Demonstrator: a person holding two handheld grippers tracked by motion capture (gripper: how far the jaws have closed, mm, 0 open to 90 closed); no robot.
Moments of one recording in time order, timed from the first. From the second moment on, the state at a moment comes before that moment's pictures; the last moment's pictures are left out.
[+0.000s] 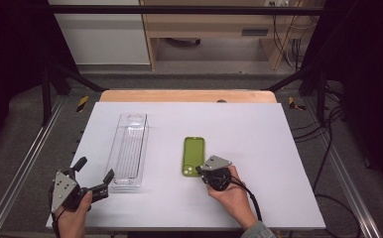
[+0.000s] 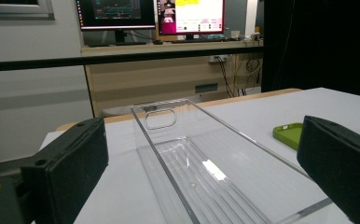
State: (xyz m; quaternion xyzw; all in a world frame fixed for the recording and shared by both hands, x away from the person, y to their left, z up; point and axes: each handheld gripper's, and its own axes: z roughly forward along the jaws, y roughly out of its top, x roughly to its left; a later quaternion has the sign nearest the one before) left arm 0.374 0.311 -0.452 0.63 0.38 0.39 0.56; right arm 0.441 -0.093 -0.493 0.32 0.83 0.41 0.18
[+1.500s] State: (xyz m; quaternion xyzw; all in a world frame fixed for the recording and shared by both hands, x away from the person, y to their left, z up) left arm 0.374 0.308 -0.453 0.63 0.38 0.38 0.56; right arm 0.450 -0.091 -0.500 0.35 0.84 0.39 0.15
